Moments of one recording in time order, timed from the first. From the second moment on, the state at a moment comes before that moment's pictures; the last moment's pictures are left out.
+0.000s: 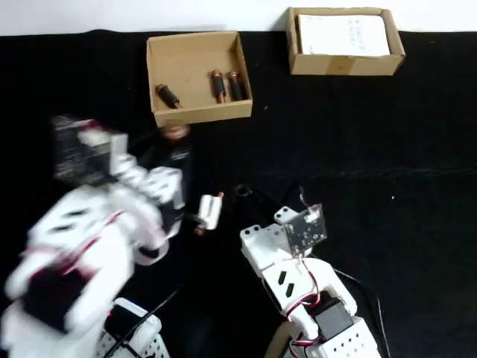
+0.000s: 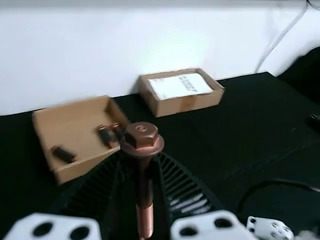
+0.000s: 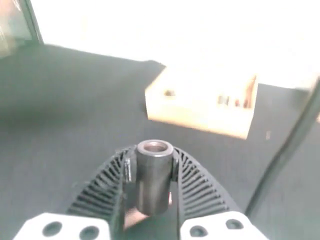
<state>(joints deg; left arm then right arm) 21.1 -63.3 28.1 61.1 8.7 -36.2 -103.2 96.0 22.0 -2.1</state>
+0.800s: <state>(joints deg) 26.9 -42.9 31.5 46.5 18.0 -36.4 -103.2 96.0 10.6 -2.1</state>
